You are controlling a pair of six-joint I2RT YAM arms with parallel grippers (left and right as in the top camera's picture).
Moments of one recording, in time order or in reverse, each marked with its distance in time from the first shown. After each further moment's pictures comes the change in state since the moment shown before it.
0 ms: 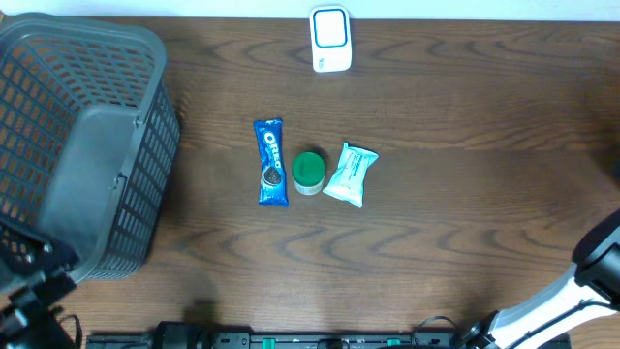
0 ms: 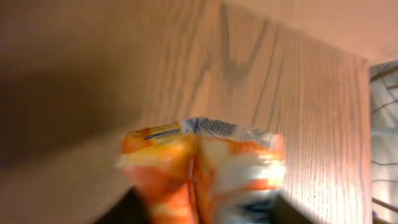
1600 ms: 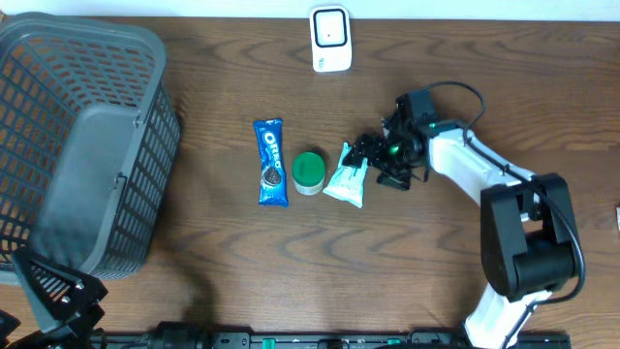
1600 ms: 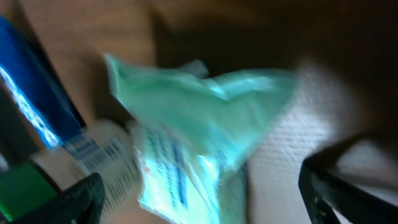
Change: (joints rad) left arm 0.000 -0.285 -0.297 0.156 0.051 0.002; right arm 0.968 -0.111 -0.415 0.334 -1.116 0.086
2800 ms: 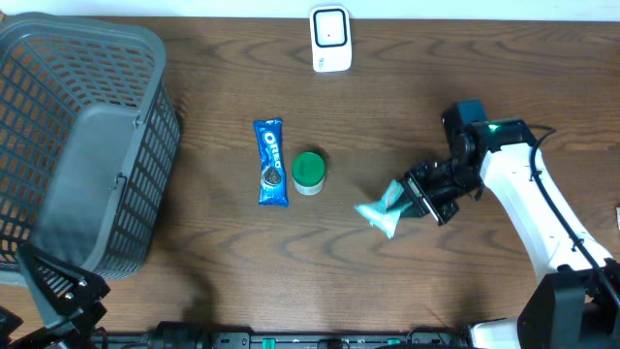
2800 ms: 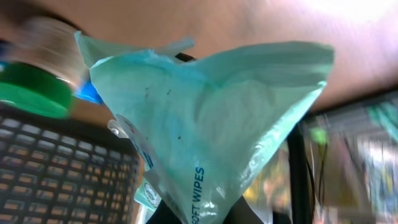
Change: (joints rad) left arm 0.000 0.000 -0.001 -0.027 0.000 0.001; right arm -0.114 -0.328 0.058 -0.857 -0.150 0.453
